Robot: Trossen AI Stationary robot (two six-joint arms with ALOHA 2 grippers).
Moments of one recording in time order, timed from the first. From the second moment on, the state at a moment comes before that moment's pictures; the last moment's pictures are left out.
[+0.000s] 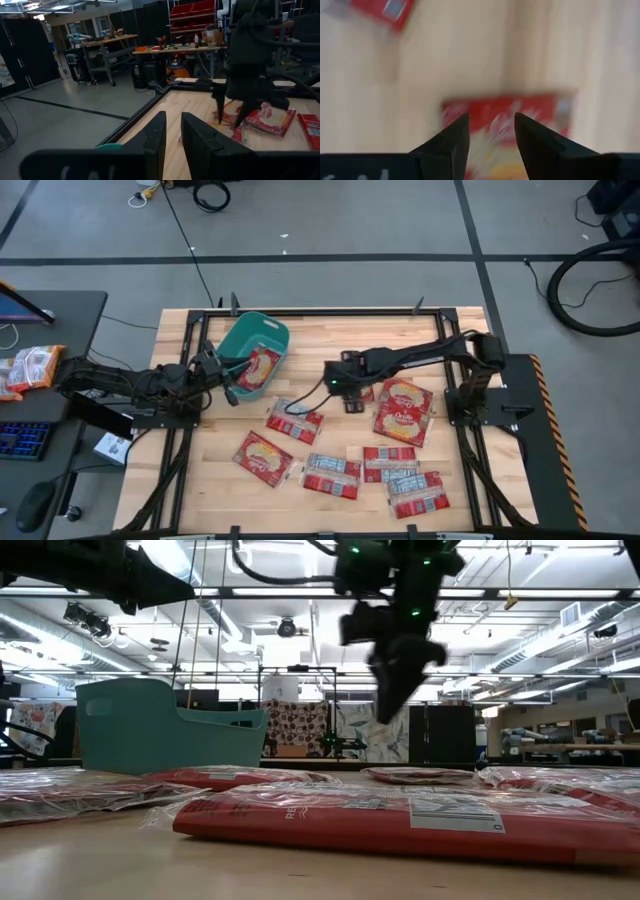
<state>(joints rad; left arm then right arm) -0.16 0.46 0.29 0.19 -0.66 0.11 -0.05 1.81 1.34 -0.83 0.17 -0.09</state>
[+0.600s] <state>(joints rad) -0.16 0.46 0.29 0.20 -0.66 0.11 -0.13 1.79 1.22 -1.22 -0.28 0.12</state>
